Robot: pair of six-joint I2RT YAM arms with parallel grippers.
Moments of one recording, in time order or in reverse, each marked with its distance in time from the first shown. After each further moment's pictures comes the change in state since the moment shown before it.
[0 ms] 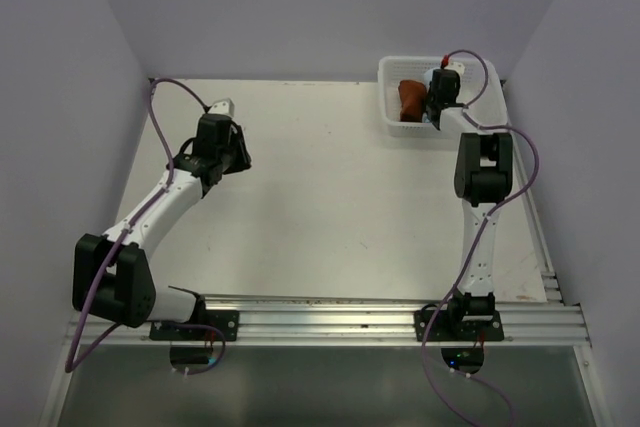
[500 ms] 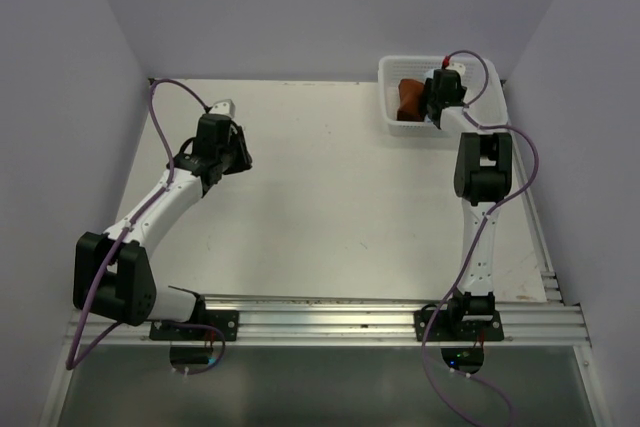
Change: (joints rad) left arm 0.005 0.011 0.000 0.000 0.026 0.000; right arm -0.010 0.034 0.037 -0.038 -0.001 0.005
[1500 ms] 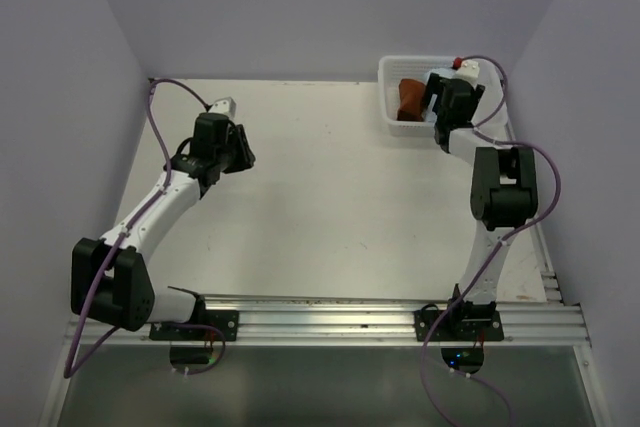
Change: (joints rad) left arm 0.001 -0.021 0.000 0.008 0.060 0.000; right arm 0.009 -0.356 -0.446 0.397 -0.005 -0.033
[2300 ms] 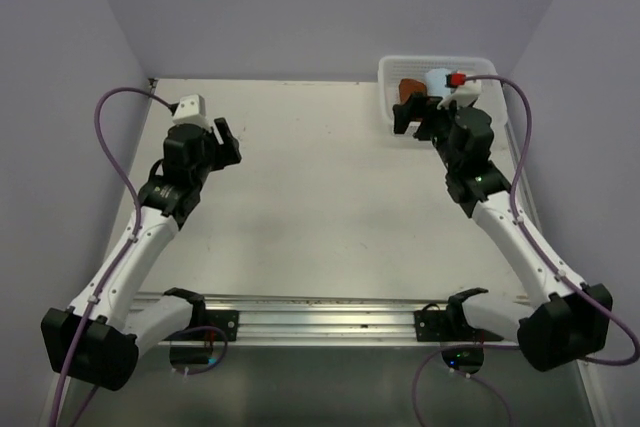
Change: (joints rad) left arm 0.000 -0.294 -0.072 0.045 -0.174 0.042; right arm 0.273 -0.842 -0.406 -0.211 -0.193 0.063
